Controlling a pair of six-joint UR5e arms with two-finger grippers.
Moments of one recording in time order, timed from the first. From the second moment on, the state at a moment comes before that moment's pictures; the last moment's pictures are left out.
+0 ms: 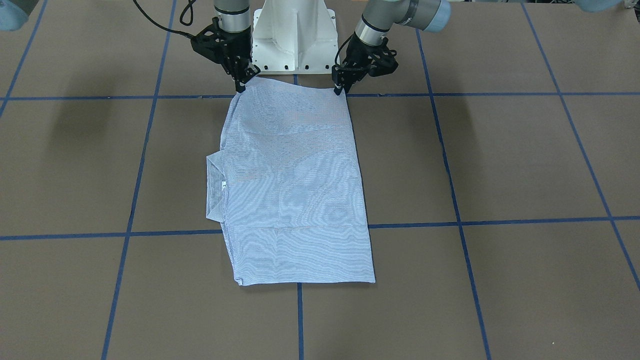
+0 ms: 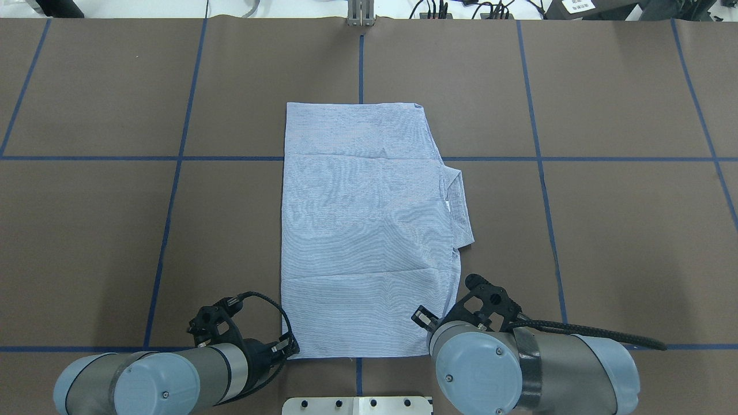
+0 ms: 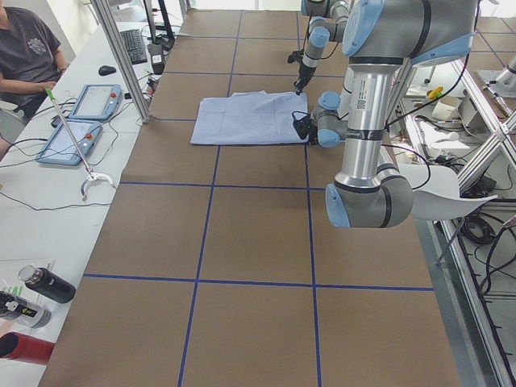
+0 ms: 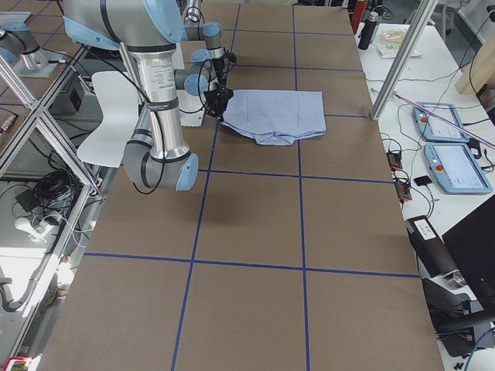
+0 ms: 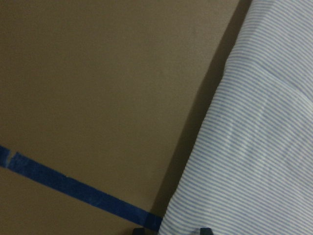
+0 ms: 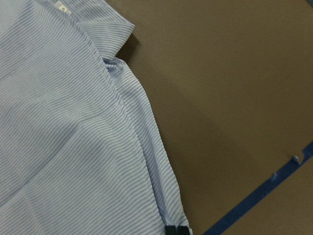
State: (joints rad) left arm -0.08 -1.79 -1.93 -2.10 -1.47 -2.03; right arm 0.11 -1.19 2.09 -1.76 1.44 2.18
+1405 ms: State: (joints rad) left arm -0.57 -1.90 -2.09 -2.05 -1.87 -1.86; right arm 0.46 -1.13 2.18 -1.76 1.68 2.11
